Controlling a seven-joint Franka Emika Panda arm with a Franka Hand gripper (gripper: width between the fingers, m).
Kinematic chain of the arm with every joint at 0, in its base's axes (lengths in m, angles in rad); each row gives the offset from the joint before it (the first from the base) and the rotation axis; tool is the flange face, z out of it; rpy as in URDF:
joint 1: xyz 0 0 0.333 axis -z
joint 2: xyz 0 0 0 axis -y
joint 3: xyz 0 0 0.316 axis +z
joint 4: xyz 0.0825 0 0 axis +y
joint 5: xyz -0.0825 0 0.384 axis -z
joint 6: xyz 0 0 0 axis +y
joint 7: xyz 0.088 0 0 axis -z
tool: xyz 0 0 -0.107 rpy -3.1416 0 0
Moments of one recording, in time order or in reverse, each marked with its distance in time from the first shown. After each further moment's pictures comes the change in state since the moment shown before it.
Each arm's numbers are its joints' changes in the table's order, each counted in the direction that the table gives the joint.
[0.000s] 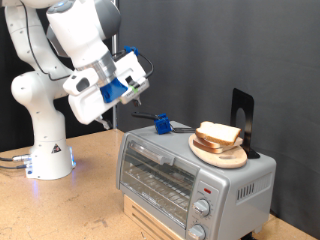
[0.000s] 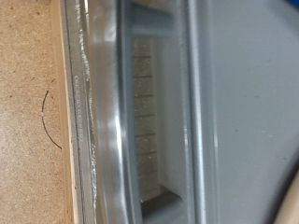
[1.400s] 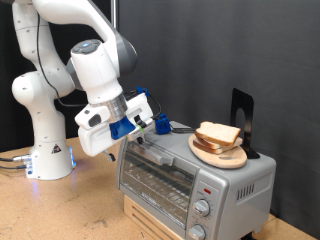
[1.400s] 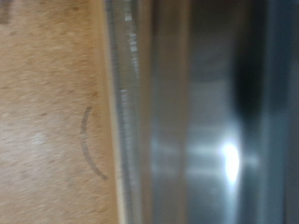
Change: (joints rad) arm -0.026 -0.130 0.024 0.113 0.040 -0.225 0.006
